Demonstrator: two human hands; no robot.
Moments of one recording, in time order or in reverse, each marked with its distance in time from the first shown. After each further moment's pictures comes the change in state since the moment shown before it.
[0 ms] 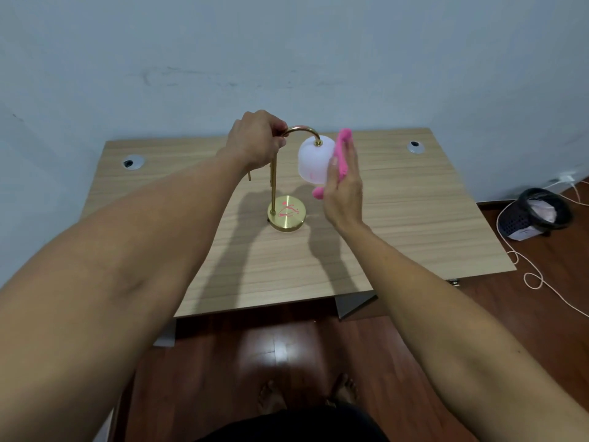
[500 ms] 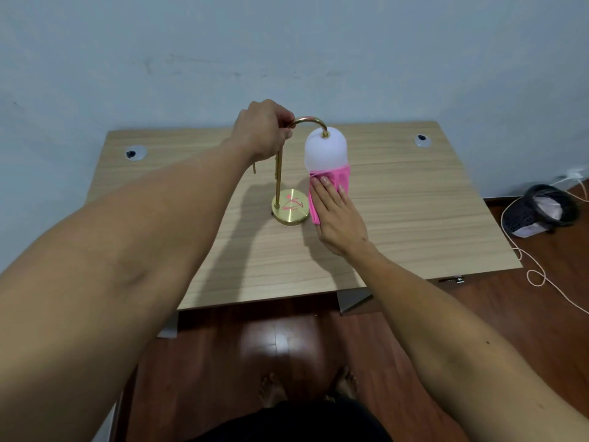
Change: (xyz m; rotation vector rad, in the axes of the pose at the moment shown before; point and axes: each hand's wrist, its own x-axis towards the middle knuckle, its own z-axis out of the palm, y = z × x) left_hand 0.004 -0.002 0.001 -0.017 -0.001 0.016; right_hand -0.045 0.079 0.000 -1.046 -0.471 -0.460
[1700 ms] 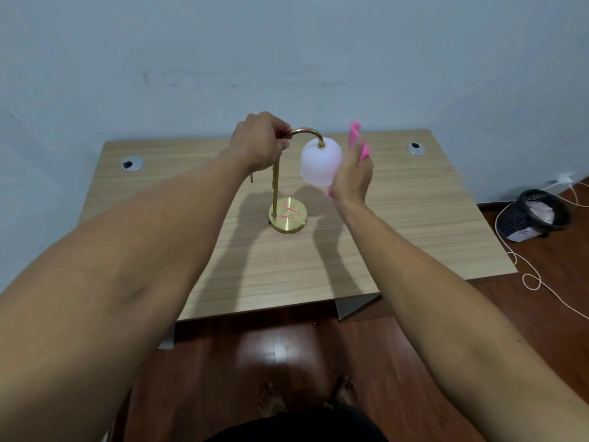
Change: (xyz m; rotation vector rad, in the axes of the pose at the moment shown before) left_hand 0.004 -0.004 0.001 -0.008 -0.009 -0.012; right_hand 0.090 0.000 -0.084 1.356 0.512 1.018
